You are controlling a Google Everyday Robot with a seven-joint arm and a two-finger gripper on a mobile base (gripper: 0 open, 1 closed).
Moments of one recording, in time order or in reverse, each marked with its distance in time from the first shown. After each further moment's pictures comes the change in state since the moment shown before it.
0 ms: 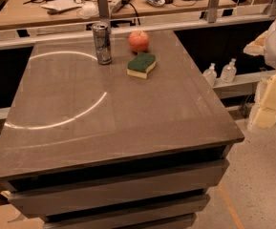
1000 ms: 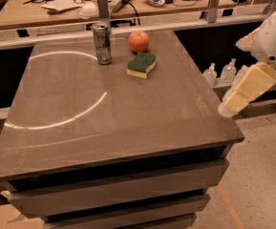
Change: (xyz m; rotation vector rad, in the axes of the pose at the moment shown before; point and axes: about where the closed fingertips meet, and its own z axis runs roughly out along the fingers) arm -0.030 -0.028 0.016 0.044 -0.213 0.171
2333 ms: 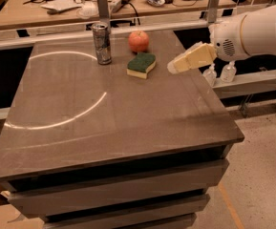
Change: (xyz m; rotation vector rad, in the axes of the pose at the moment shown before) arm -0.084 -0.092 0.071 0.149 -0.489 0.263
